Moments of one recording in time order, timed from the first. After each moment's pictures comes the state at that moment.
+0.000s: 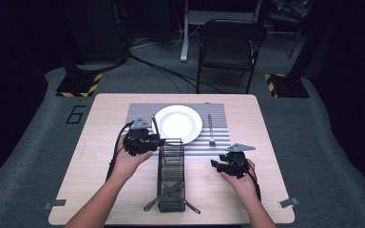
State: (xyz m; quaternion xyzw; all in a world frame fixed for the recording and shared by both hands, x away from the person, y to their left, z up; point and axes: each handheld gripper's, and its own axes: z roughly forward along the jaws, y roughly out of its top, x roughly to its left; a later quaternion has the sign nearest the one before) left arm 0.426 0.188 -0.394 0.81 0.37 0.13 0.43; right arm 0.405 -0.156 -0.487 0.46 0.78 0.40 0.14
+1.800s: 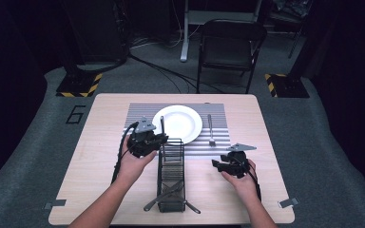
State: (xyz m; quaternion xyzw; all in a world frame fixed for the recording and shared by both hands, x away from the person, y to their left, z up) left arm 0.411 0.173 -0.378 0.80 0.36 0.17 0.45; right arm 0.409 -0.160 -0.493 0.47 0.78 0.40 0.13
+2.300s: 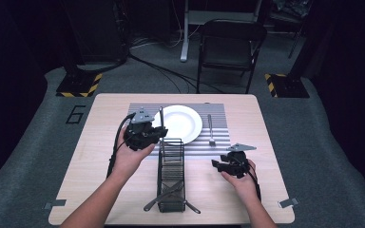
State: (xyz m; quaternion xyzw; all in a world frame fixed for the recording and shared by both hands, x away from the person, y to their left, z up) left arm 0.408 0.173 -0.334 0.81 0.35 0.16 0.45; right arm 0.408 -0.160 -0.493 0.47 0.78 0.40 0.13
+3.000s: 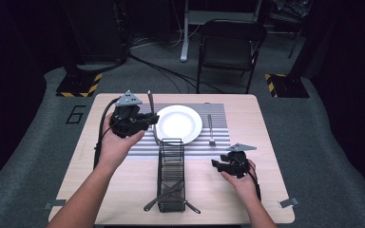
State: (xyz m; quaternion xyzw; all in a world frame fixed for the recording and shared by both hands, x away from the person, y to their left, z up) left arm 0.410 0.197 -0.288 0.79 0.36 0.17 0.46; right arm 0.408 -0.159 -0.492 0.47 0.78 0.40 0.13
